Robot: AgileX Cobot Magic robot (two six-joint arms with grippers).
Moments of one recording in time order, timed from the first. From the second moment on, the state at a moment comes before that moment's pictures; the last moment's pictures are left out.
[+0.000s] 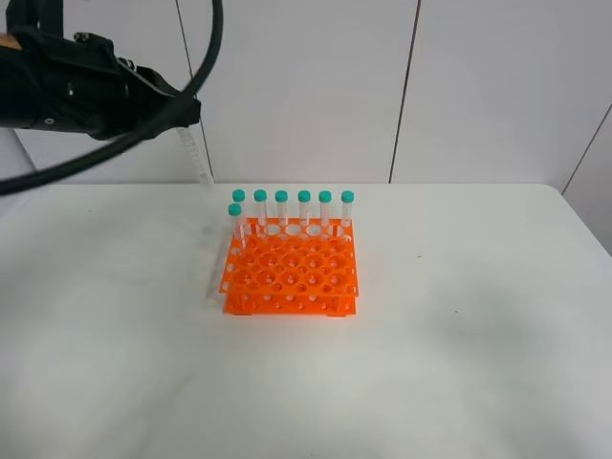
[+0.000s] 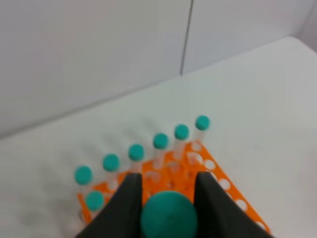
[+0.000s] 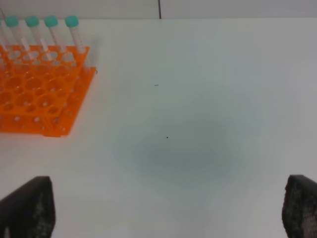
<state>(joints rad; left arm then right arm) -0.44 1.24 -1.01 -0.32 0.27 0.33 0.03 -0.01 -0.50 0.06 1.03 -0.07</state>
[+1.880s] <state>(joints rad) -0.47 1.76 -1.08 -0.21 -0.14 0.34 0.03 -0.01 -0.50 0.06 1.03 -0.07</state>
